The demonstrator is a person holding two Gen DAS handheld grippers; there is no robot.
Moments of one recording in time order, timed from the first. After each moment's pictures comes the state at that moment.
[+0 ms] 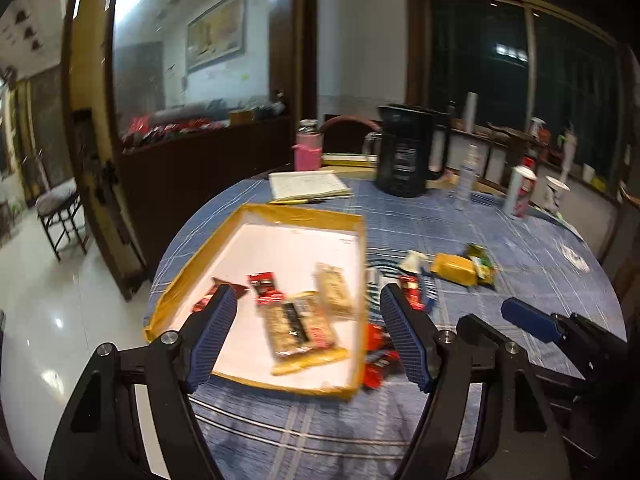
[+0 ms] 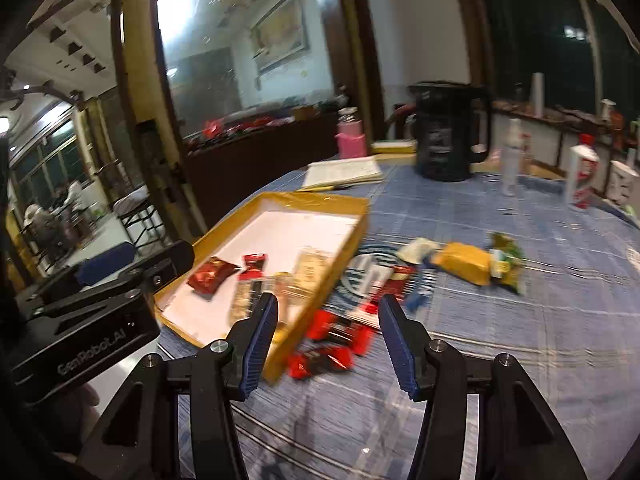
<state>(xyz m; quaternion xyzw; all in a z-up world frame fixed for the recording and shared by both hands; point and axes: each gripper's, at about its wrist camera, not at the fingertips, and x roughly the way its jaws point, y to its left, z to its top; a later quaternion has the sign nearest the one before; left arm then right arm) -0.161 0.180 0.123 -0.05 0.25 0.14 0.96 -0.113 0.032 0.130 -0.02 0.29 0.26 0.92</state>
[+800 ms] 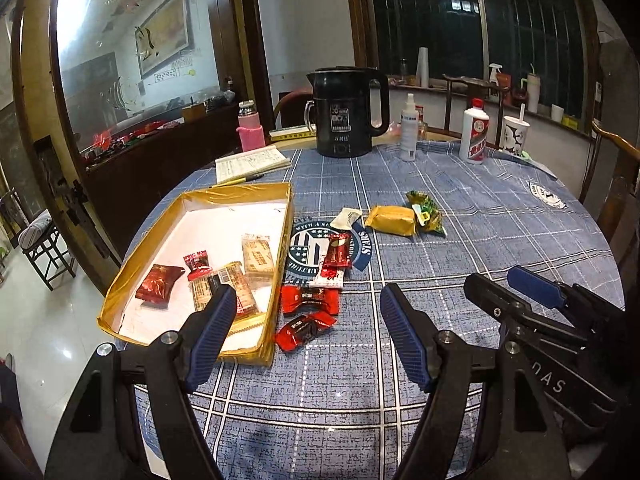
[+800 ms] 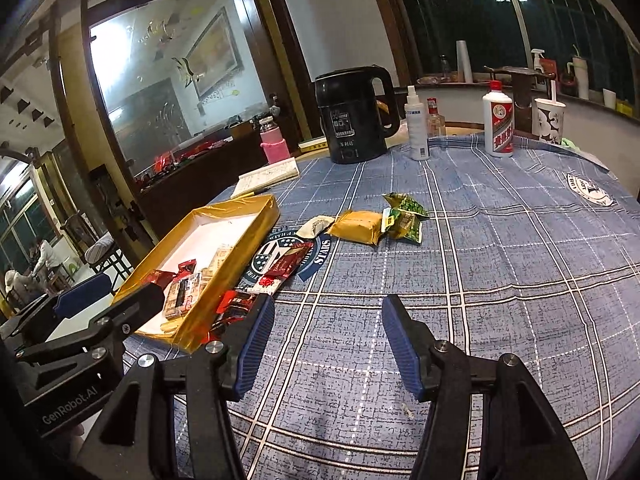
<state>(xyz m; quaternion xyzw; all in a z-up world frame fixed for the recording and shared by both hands) -0.151 0.097 0.108 0.01 0.31 0.09 0.95 -0.108 -0.067 0.105 0.06 0.32 0.19 0.93</state>
